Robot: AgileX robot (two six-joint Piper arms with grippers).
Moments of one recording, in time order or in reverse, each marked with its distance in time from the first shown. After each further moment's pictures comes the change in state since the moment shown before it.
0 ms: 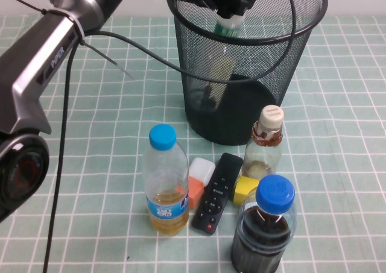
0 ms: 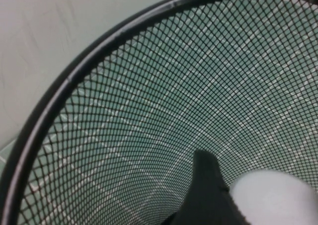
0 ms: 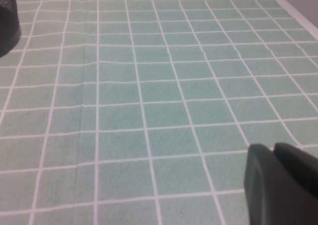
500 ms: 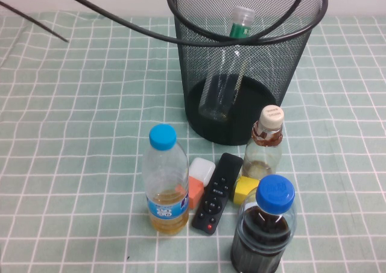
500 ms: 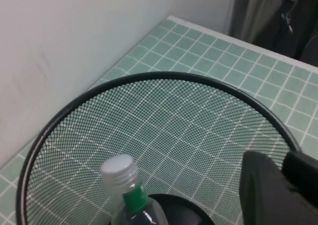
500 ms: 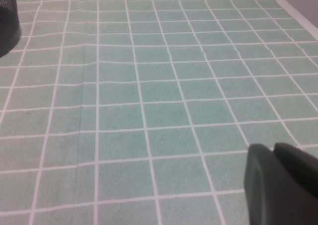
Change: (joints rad) right arm 0.000 0.000 0.000 0.000 0.000 0.000; left arm 0.000 -0.279 0.000 0.024 0.255 -0.112
